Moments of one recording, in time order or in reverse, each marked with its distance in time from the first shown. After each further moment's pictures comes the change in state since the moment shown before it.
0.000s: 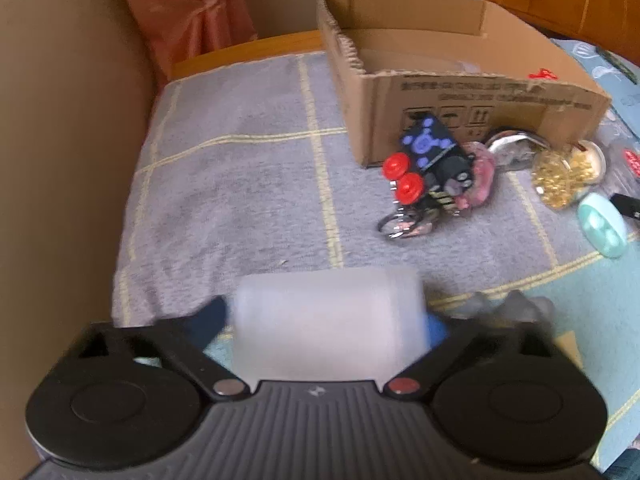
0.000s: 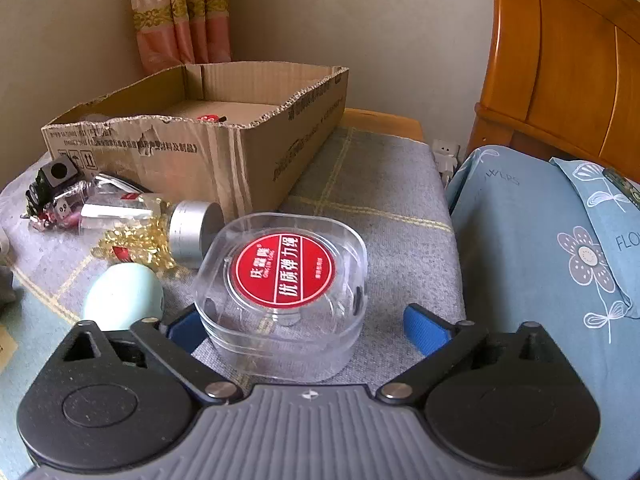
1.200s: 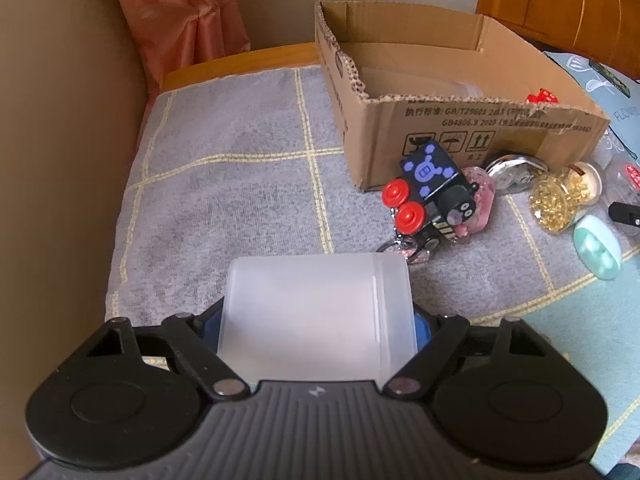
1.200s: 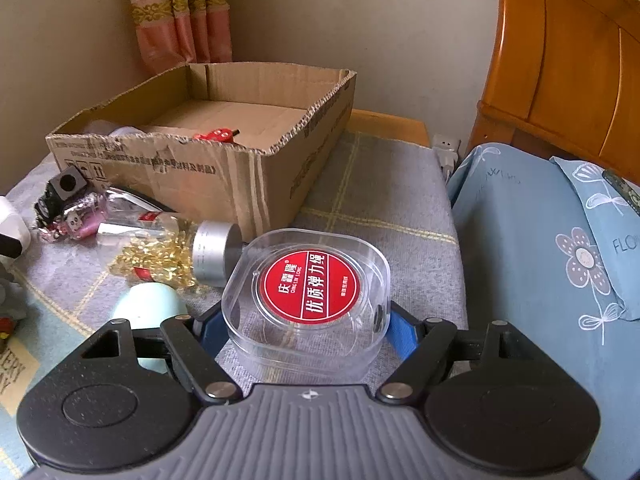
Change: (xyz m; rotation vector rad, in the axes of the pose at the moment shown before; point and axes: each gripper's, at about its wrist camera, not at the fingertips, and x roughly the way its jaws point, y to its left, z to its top) left arm 0.004 0.006 0.009 -0.006 -0.029 -0.043; right arm -0.015 0.007 0.021 -0.002 0.051 0.000
